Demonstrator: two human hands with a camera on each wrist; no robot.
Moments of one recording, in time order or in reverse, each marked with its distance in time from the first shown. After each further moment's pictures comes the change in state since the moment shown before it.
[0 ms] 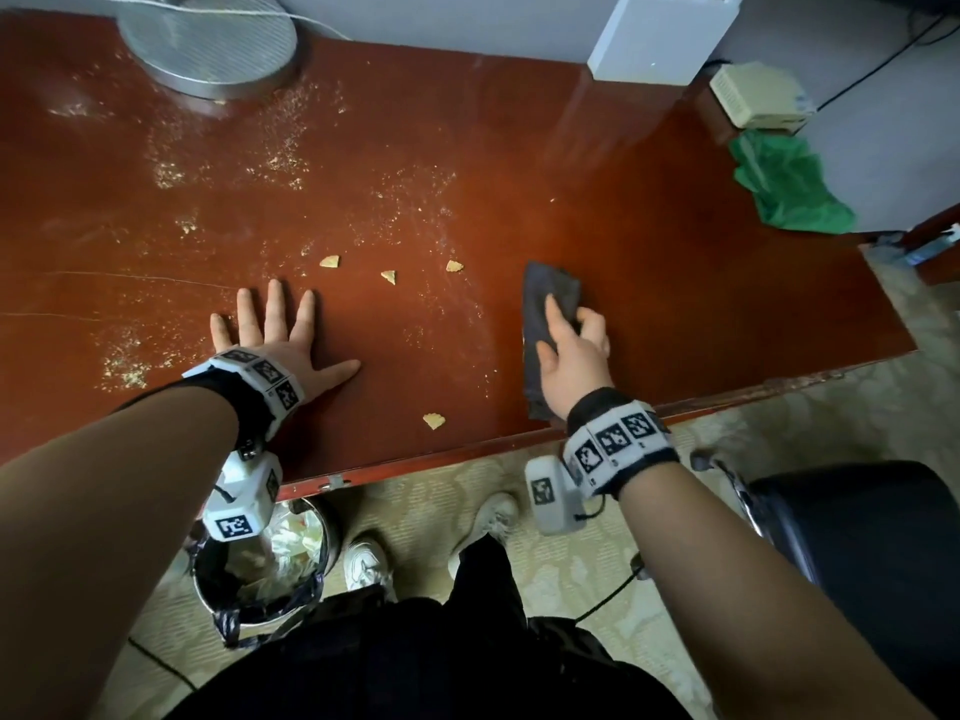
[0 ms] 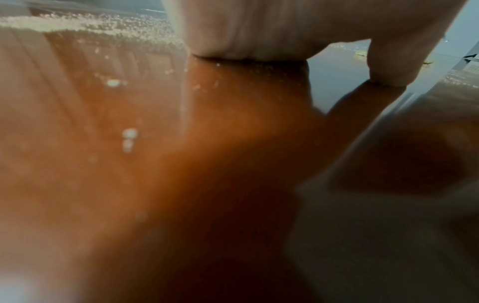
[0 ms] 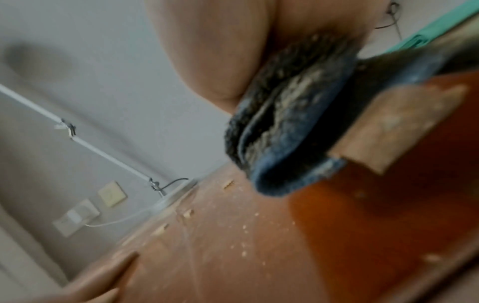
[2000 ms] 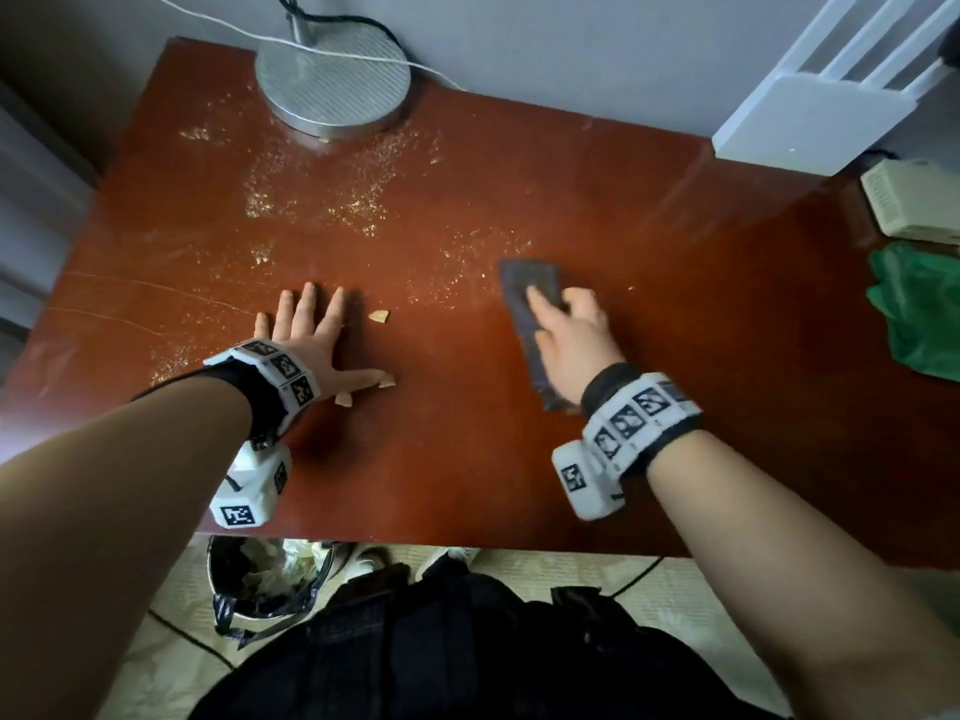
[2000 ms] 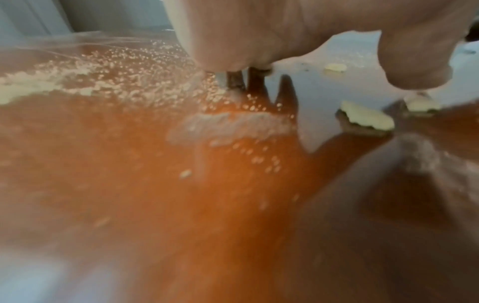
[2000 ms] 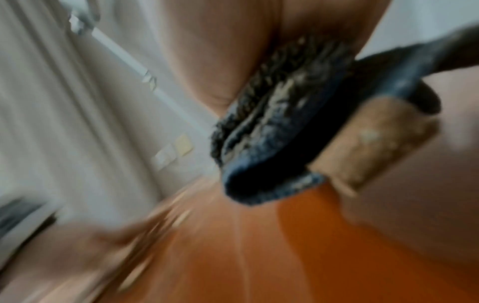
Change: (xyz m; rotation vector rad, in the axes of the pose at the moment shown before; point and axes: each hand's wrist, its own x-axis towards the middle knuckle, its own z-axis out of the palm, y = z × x) left_hand 0.036 0.002 -0.040 -0.182 -0.031 -0.133; right_hand 0.133 -0.047 -0.020 -0.125 -0.185 -0.356
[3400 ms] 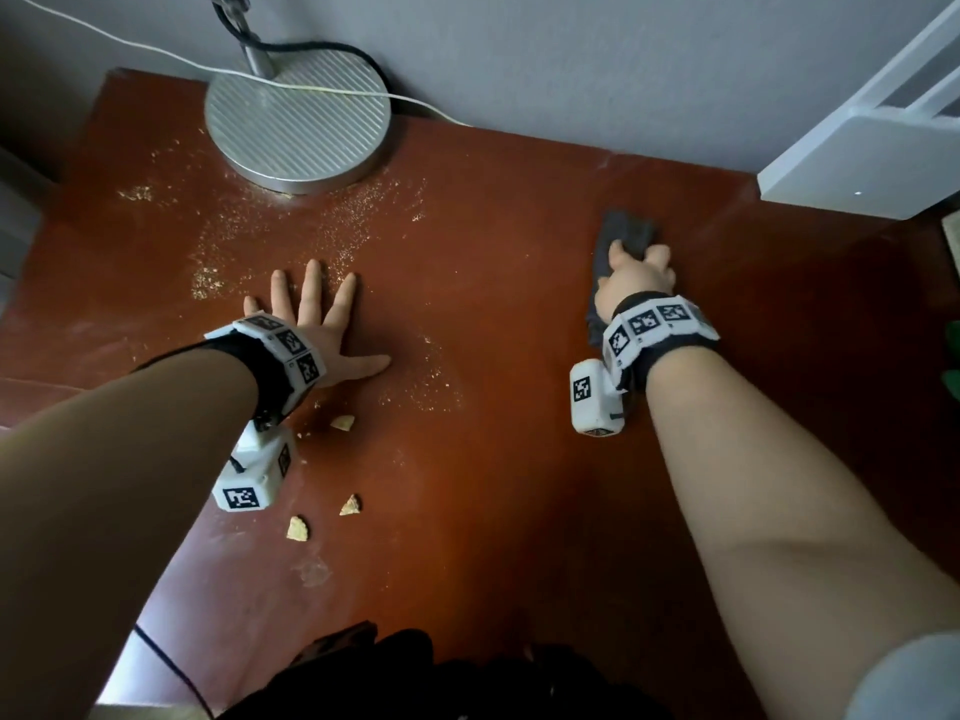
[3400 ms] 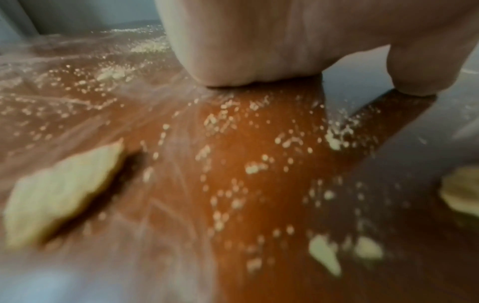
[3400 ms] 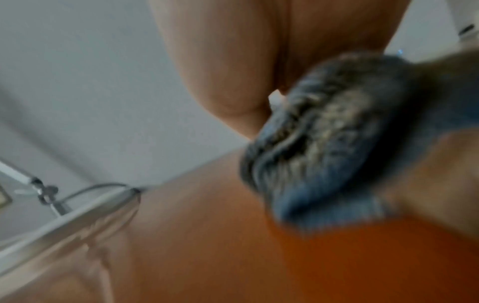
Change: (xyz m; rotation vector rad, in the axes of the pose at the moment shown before) left_hand 0.109 0.046 -0.075 0.105 -0.076 -0.067; right_hand 0.197 0.042 -0.054 -0.103 -0.026 0.443
